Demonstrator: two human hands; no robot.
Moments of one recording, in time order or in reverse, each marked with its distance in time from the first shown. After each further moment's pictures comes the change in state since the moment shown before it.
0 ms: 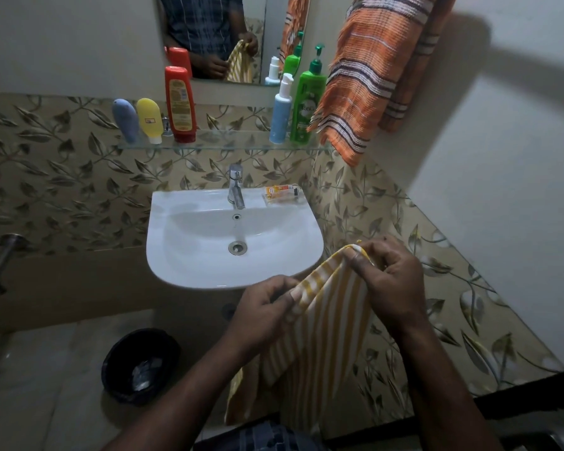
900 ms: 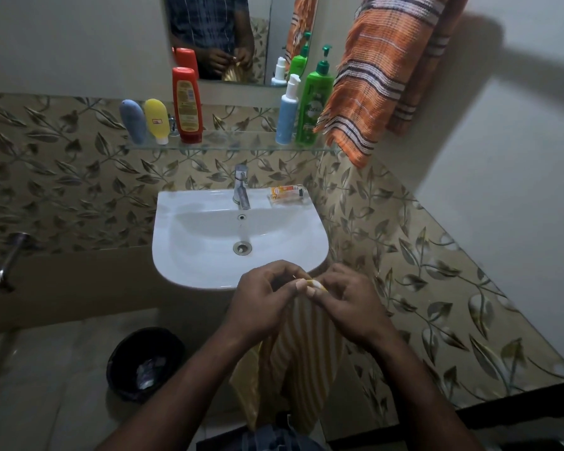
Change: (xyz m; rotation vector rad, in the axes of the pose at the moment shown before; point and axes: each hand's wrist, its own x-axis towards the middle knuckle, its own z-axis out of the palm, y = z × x) left_hand 0.007 0.023 -0.018 0.196 0.059 0.150; right_hand -0.019 0.003 0.043 -0.060 -0.414 -0.023
